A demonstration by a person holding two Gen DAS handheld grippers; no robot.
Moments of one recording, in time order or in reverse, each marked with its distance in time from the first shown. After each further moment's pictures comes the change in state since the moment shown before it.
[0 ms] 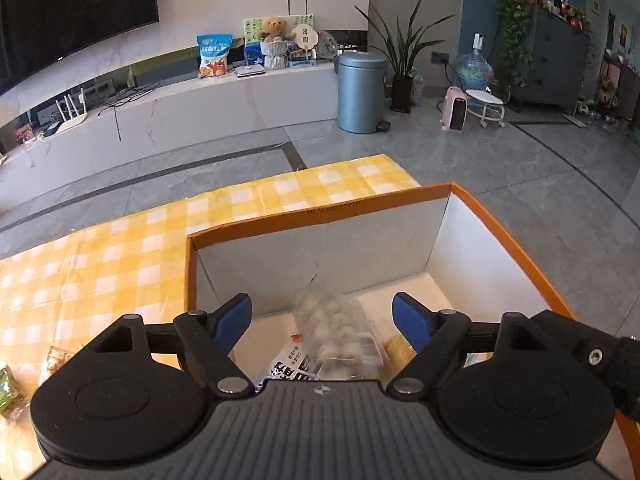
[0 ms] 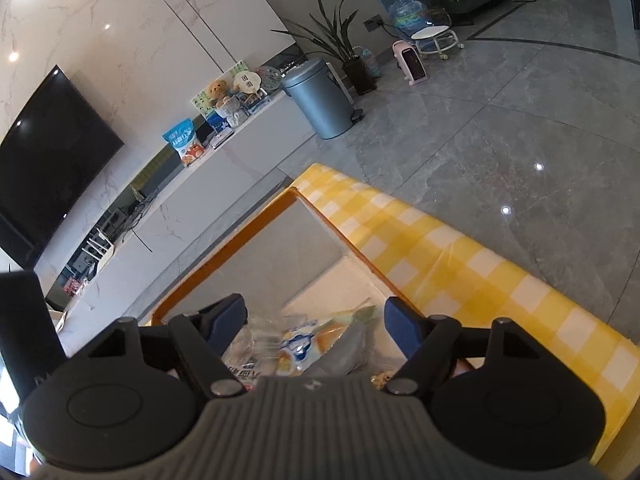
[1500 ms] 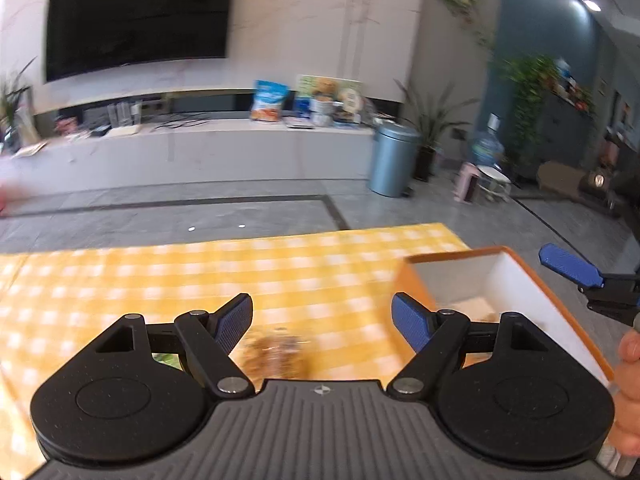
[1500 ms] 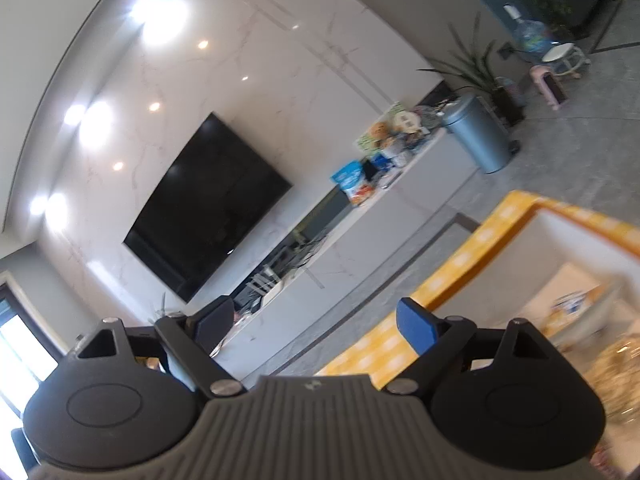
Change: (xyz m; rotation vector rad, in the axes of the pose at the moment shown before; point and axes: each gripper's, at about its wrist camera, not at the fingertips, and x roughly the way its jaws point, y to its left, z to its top) left arm -0.149 0.200 -0.041 -0.164 -0.179 -0.036; right arm -0.061 0.134 -0.052 -0.029 -0.139 0.508
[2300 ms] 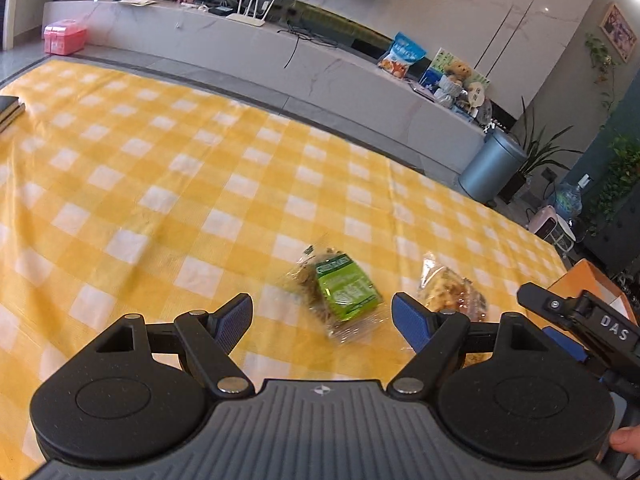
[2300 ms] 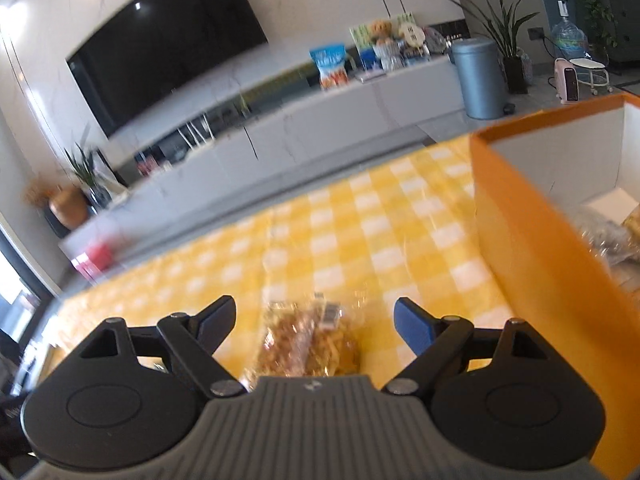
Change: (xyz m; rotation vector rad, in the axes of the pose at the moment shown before) left arm 0.049 0.175 -0.086 -0.404 0.133 0.093; right arm 0.154 0.009 -0.154 -0.311 0.328 -0.286
